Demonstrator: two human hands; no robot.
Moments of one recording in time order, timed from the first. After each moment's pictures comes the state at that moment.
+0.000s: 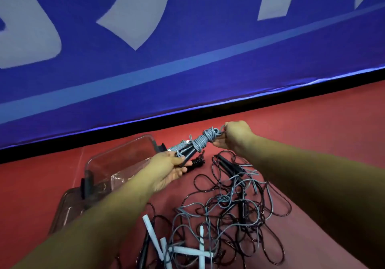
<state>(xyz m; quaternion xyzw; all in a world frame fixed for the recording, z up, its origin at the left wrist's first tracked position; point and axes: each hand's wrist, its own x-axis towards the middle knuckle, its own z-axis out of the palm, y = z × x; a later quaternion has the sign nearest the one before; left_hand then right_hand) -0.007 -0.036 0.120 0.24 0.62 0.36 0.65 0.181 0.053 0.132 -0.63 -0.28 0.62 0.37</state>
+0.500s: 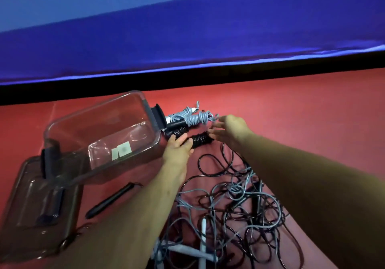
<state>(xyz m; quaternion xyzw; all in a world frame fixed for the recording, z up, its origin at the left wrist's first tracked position) 0.004 0.014 -0.060 0.08 0.62 0.53 0.57 0.129 0.106 -0.045 -0.64 -0.27 0.65 0.30</state>
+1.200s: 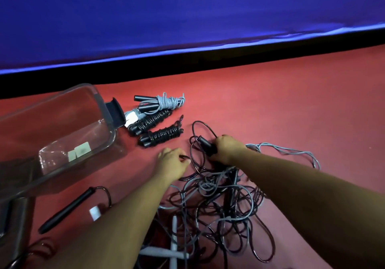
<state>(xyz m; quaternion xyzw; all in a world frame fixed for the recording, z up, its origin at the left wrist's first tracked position) 0.045 0.012 -0.127 0.56 0.73 0.03 0.39 0.220 0.072 -0.085 -0.61 -0.71 0.29 -0.20</state>
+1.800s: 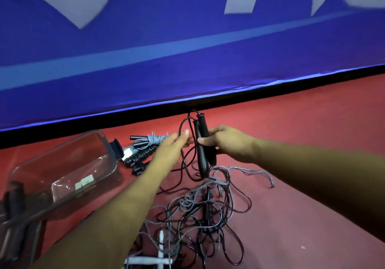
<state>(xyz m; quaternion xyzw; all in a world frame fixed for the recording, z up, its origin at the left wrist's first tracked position) 0.095 0.017 0.072 0.45 0.57 0.41 0.55 0.260 0.039 0.132 -0.56 -0.56 0.59 0.15</state>
